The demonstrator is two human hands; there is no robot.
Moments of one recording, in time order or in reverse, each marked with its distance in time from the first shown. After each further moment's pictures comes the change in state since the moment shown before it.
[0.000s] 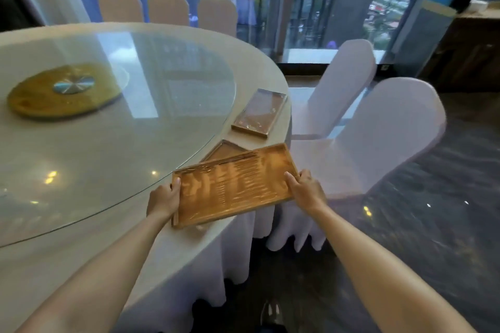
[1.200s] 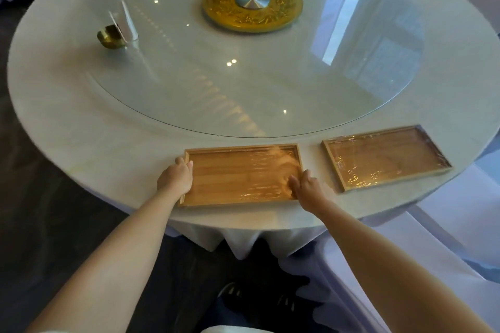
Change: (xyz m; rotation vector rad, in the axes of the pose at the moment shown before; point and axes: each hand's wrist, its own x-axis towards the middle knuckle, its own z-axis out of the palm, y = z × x) left_hand 0.004 0.032 0.062 0.258 0.161 -0.897; right_hand 0.235 -0.071 0.081 -0.700 -0.717 -0.760
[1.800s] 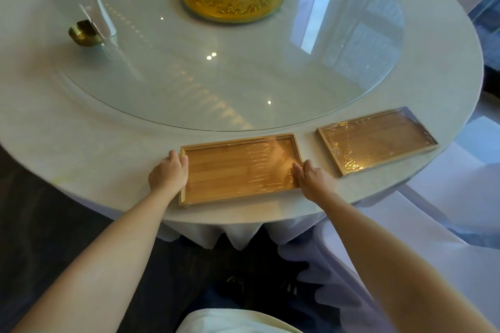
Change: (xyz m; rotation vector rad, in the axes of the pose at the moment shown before) left_hand 0.008 -0.009 -0.006 0.031 0.072 0.059; right_hand -0.004 0.003 0.002 -0.029 0.090 0.059
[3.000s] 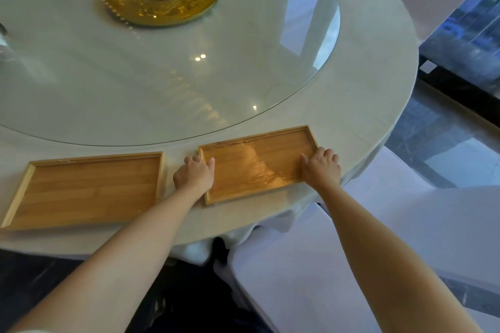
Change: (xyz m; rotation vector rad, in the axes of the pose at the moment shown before) left_hand -0.065 0.349 0.084 0.076 -0.140 -0.018; right_hand 0.124 0.259 -0.136 0.009 0.115 0.147
